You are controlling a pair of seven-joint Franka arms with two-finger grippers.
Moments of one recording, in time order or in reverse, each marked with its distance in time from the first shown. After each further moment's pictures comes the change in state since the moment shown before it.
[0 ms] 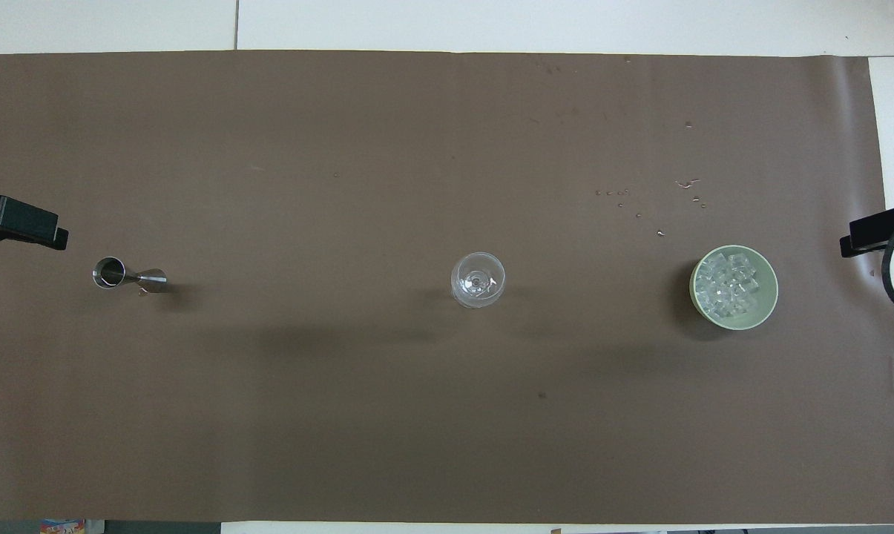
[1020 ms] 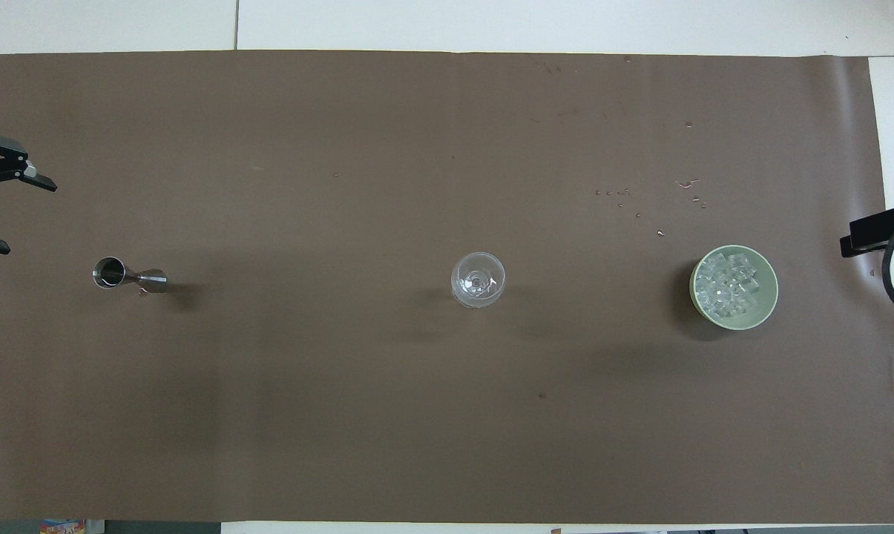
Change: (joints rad) left arm 0.052 0.197 0.177 0.092 -0.326 -0.020 -0.762; right arm 0.000 0.000 0.000 0.000 0.000 0.000 0.000
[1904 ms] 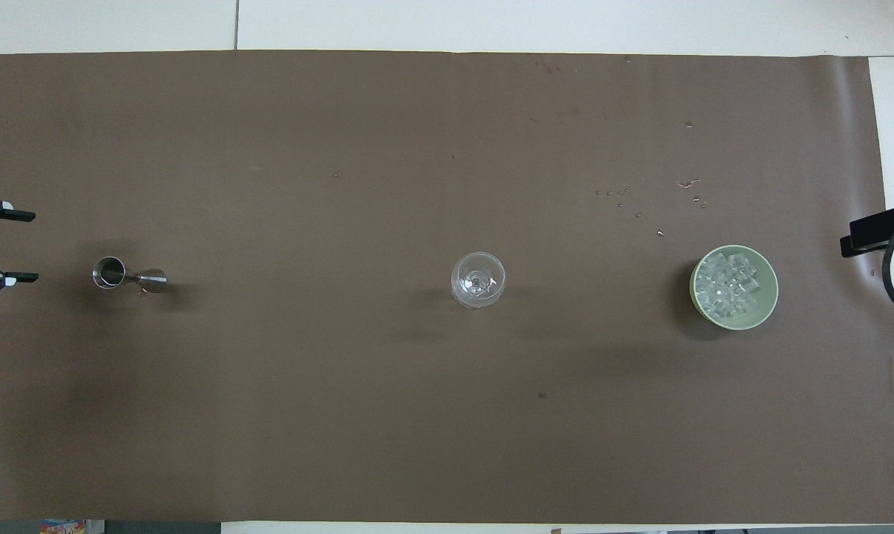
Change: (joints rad) left arm 0.239 0.101 0.020 -0.293 -0.227 0.284 -0.454; right arm 0.000 0.000 0.000 0.000 0.000 0.000 0.000
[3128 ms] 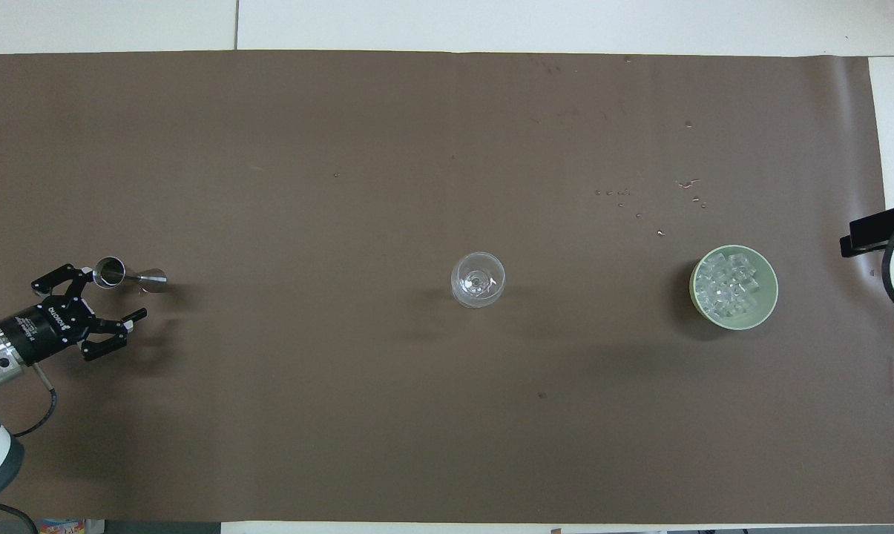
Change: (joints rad) left arm -0.051 -0.233 -0.017 -0.682 -0.785 0.405 0.356; right arm 0.000 0.000 0.000 0.000 0.000 0.000 0.000
